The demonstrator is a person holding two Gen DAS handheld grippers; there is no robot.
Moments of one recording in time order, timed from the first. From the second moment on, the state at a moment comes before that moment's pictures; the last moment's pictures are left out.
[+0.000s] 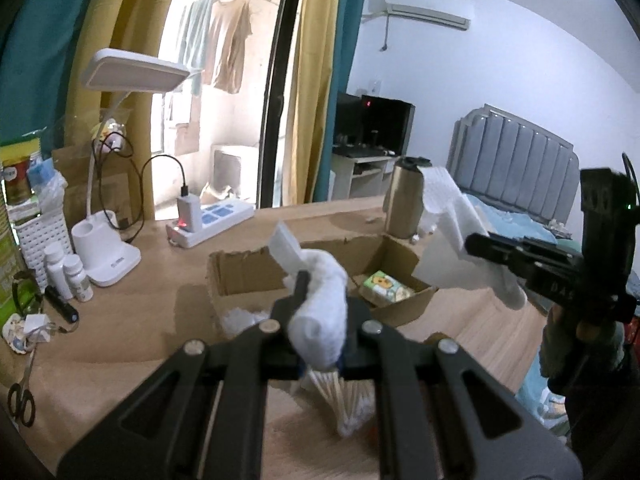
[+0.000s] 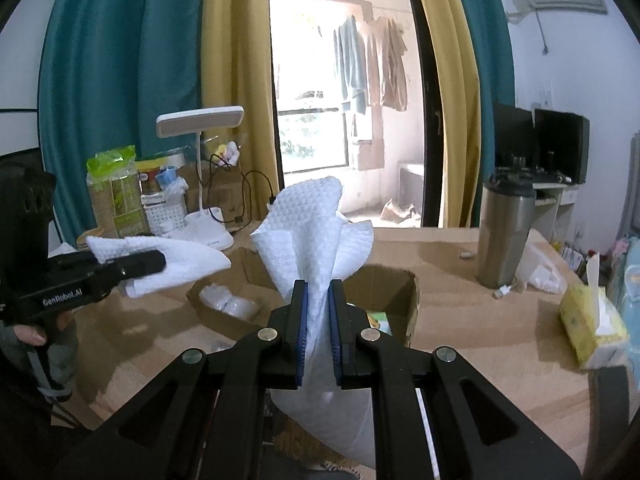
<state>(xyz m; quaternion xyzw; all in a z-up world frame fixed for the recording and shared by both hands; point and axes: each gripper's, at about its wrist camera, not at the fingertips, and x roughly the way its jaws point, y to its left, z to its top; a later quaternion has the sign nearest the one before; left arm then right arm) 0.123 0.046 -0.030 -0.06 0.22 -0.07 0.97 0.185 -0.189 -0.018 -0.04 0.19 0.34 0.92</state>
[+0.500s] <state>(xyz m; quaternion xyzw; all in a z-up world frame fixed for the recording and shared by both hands) 0.146 0.046 -0.036 -0.10 0.21 -0.08 0.97 0.209 -0.174 -0.004 -0.04 0.18 0.33 0.93</state>
